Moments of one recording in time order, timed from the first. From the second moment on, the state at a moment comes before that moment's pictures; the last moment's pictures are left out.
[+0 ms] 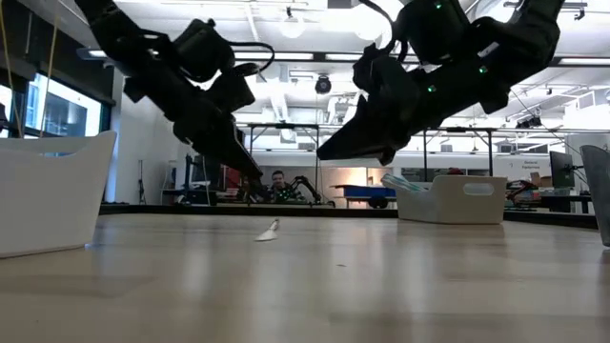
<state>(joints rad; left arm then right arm) 0.23 1.49 0.62 0.17 0.13 0.19 0.06 1.70 0.66 0.61 0.07 0.24</state>
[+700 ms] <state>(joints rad) 0.16 1.49 0.47 0.26 0.20 -0.07 -0.04 1.77 0.67 0.49 0.13 0.36</state>
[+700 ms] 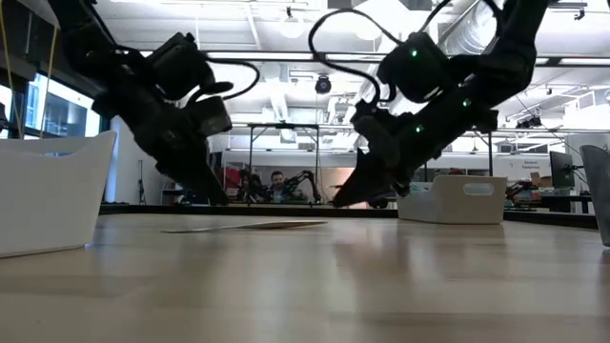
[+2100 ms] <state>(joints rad) 0.13 1.52 0.53 0.32 0.20 0.02 -0.02 1.85 0.67 0.50 0.05 0.41</state>
